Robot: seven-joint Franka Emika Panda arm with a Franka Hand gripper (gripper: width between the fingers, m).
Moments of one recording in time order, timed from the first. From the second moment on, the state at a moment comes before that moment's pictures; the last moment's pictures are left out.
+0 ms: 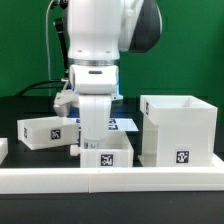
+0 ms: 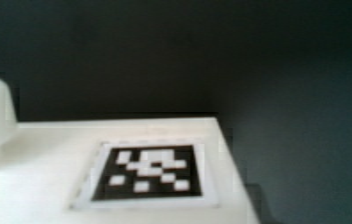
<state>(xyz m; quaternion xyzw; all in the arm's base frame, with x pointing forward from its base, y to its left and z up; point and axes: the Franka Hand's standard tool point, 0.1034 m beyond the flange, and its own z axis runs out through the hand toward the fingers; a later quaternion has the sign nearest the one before) 0.528 -0.045 0.018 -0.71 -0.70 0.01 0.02</state>
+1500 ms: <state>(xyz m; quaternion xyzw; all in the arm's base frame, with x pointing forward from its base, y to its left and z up) 0.537 -0.016 0.012 -0.70 -0.72 0.00 0.02</state>
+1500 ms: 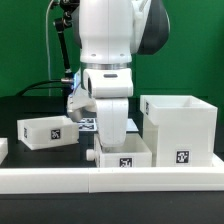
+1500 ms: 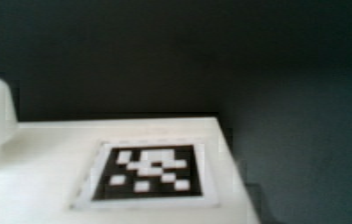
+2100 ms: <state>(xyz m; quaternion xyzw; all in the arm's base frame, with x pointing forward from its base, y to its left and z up) 0.536 -0.016 0.010 -0.70 -0.72 0.00 0.02</state>
